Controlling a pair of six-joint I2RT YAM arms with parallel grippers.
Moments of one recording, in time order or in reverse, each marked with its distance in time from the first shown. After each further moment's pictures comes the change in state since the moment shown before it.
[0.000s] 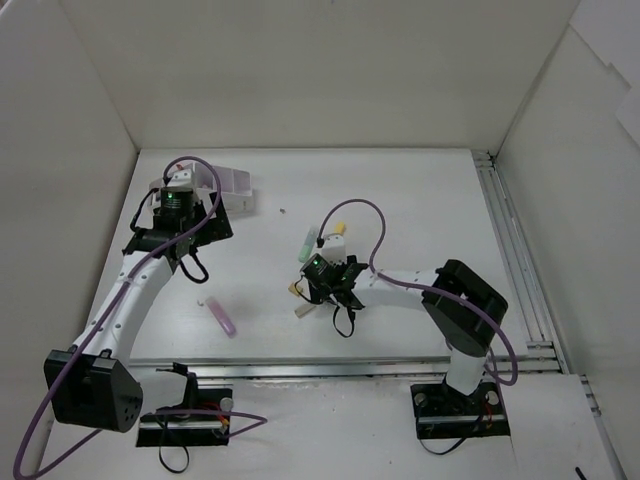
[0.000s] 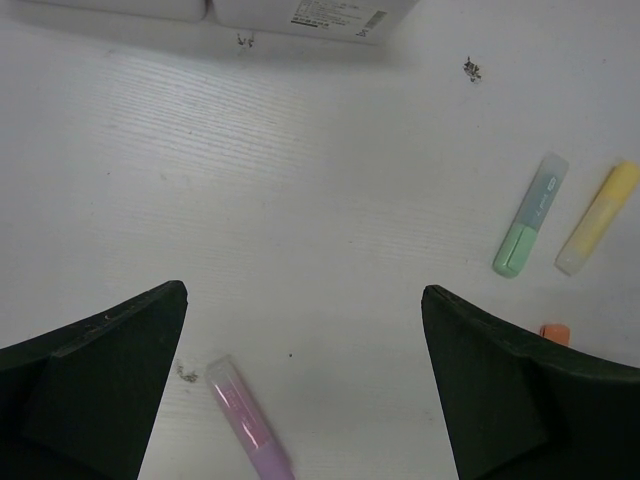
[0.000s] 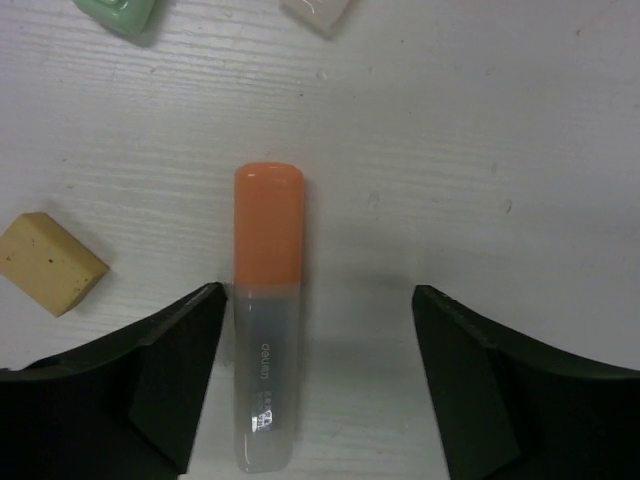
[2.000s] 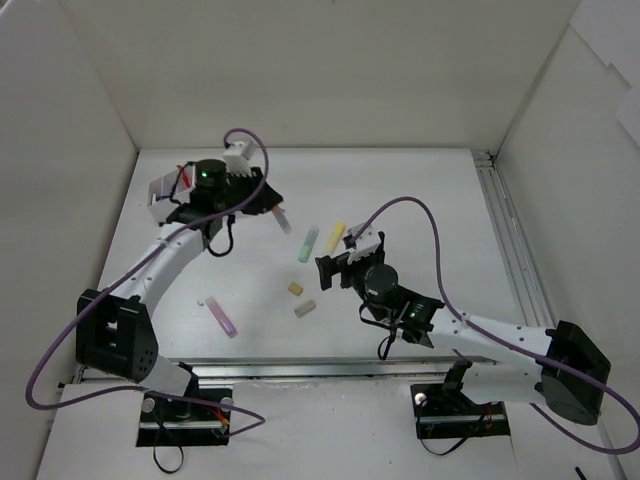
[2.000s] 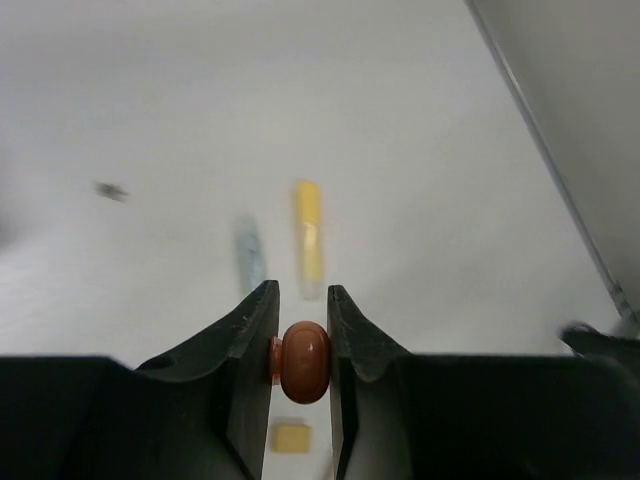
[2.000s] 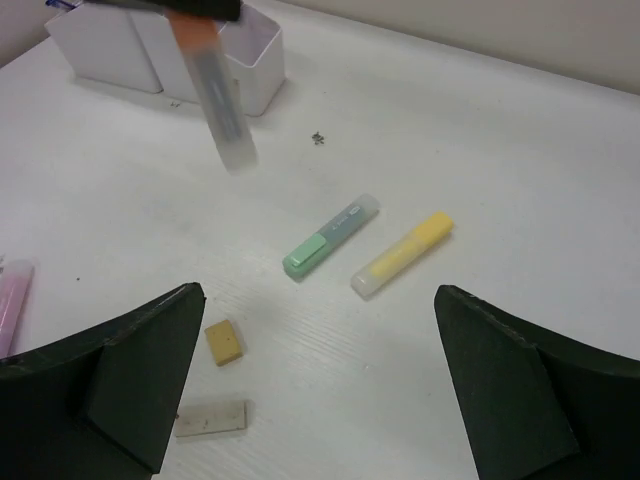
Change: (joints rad) left arm -0.188 0.257 0.083 0.461 0.544 -0.013; right arm 0.048 -0.614 -0.391 0.683 -0.012 -0.546
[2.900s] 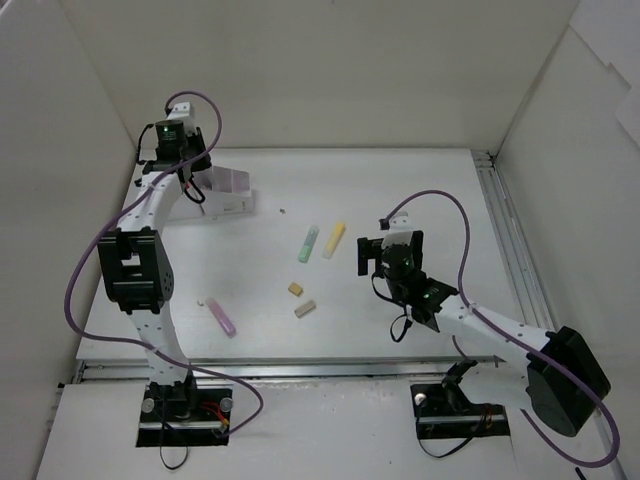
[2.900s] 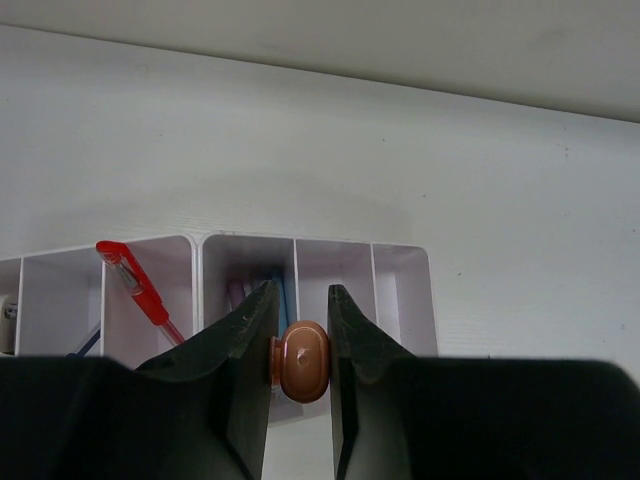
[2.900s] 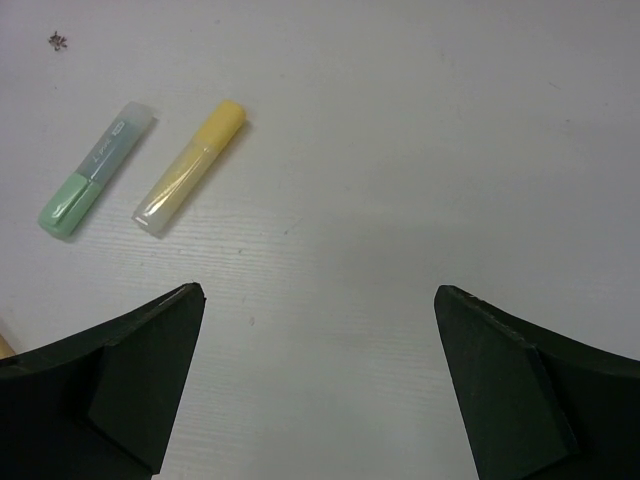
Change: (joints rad) left arm 0.357 0.493 0.576 -0.147 -0.373 0.205; right arm -0.295 -0.021 -0.049 -0.241 0.039 0.114
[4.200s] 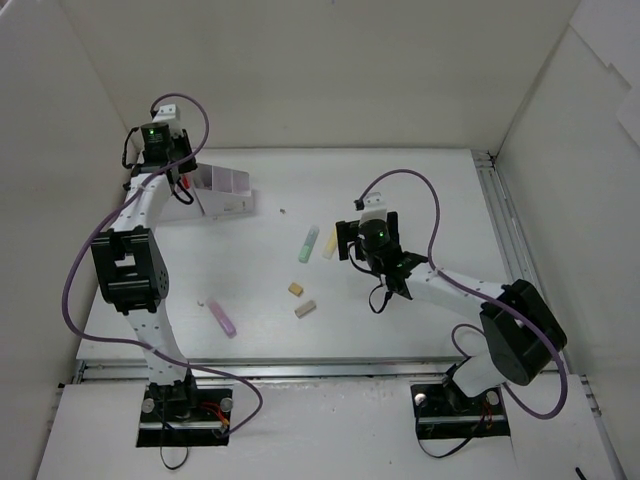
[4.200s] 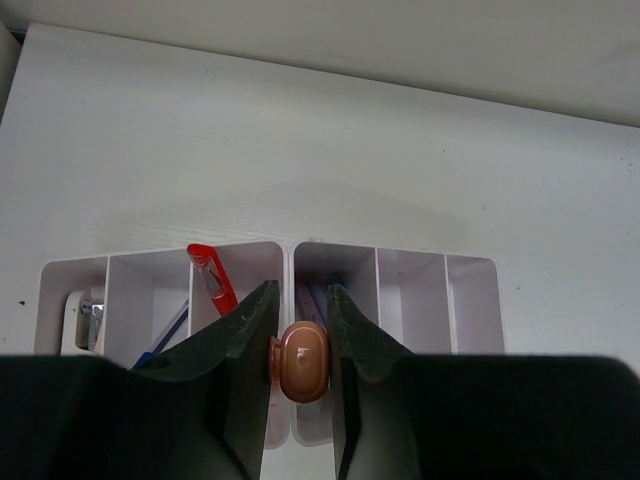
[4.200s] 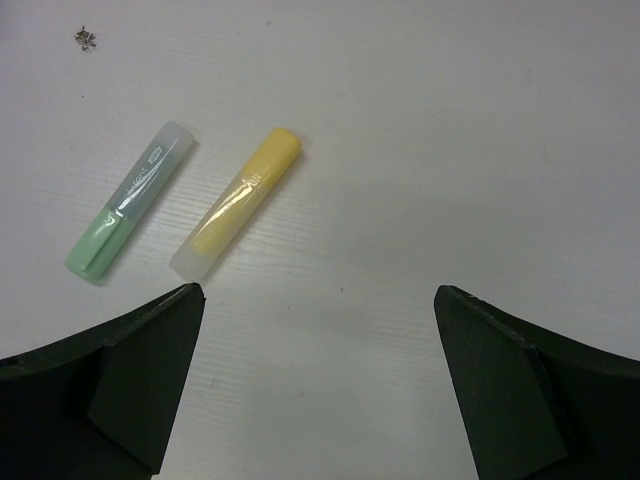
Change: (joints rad) left arm 0.071 0.004 -0.015 0.031 0.011 0.031; right arm -0.047 0.320 0.227 0.009 -0.121 -0.012
